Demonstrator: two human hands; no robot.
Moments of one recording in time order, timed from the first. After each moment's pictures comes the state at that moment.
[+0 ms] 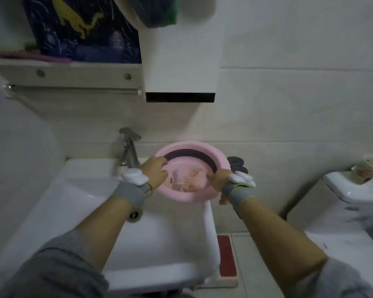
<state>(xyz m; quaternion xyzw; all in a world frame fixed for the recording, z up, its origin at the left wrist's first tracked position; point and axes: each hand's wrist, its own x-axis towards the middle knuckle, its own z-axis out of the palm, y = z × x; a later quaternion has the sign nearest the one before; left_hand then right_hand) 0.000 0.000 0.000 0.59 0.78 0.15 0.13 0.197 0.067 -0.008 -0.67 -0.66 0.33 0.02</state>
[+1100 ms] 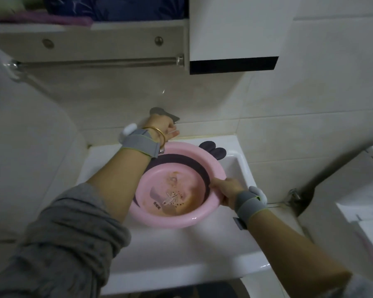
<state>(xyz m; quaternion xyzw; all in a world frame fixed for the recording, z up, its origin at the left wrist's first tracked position) -0.118 0.051 0.041 0.20 0.63 0.57 0.50 0.079 0.020 -0.079 -0.64 -0.37 0.64 0.20</state>
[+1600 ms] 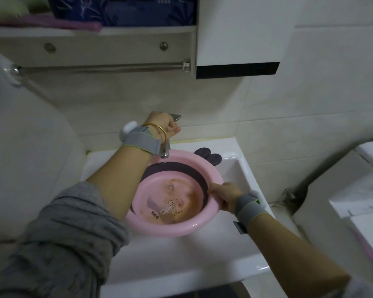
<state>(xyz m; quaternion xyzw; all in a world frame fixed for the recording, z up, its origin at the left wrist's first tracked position) -0.136 0.054 0.052 0.21 0.62 0.56 0.51 0.057 0.003 -0.072 -0.65 -0.37 0.63 0.19</state>
